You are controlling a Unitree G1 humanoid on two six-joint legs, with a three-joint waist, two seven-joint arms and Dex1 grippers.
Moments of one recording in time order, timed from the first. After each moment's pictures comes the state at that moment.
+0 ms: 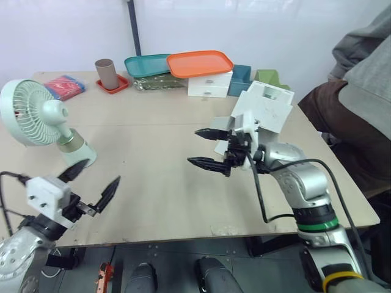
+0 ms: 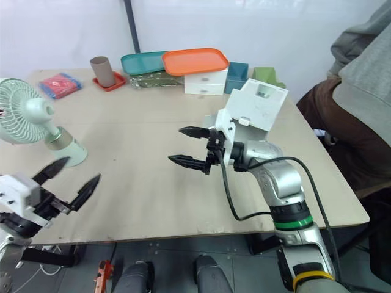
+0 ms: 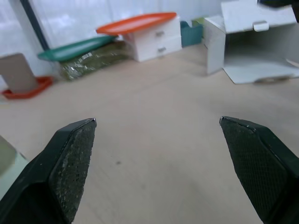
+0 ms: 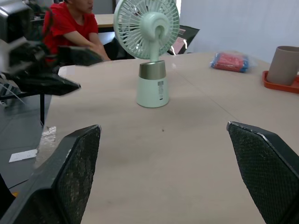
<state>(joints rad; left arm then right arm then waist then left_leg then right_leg) 0.34 0.43 0.45 -0.69 -0.47 0.16 -0.52 -0.65 -0.42 0.11 -0.04 0.47 0.42 1.04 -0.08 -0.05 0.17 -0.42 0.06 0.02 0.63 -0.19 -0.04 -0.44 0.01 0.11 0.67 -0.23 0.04</state>
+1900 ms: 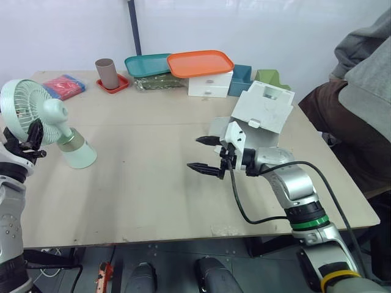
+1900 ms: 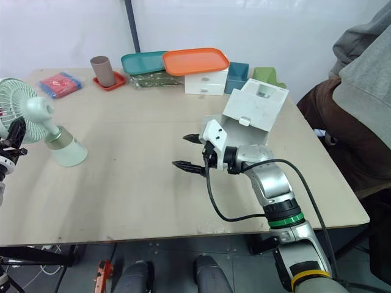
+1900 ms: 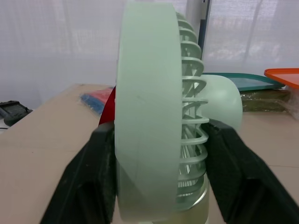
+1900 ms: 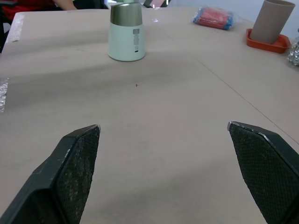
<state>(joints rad) -0.17 0.56 0.62 -0.26 -0.57 0.42 -0.16 -0.63 -0.43 0.17 0.05 0.28 0.34 0.98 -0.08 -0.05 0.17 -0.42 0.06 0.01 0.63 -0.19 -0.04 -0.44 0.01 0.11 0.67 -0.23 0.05</state>
